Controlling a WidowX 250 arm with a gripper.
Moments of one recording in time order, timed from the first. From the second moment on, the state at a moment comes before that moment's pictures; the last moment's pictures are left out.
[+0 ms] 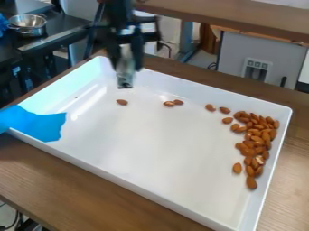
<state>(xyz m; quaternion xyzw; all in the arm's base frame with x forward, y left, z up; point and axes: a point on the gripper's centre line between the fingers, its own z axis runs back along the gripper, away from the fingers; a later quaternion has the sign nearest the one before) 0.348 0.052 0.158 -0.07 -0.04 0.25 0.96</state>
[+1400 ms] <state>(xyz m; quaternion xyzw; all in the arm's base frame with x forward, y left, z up) 0.377 0.102 0.059 0.08 -0.04 0.25 0.96</state>
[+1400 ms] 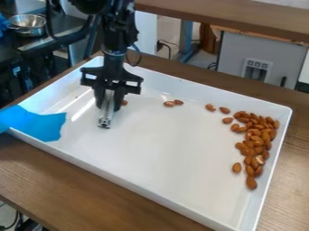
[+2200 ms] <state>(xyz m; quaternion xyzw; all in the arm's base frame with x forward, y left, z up) 0.401 0.022 0.059 0.05 -0.02 0.20 0.98</state>
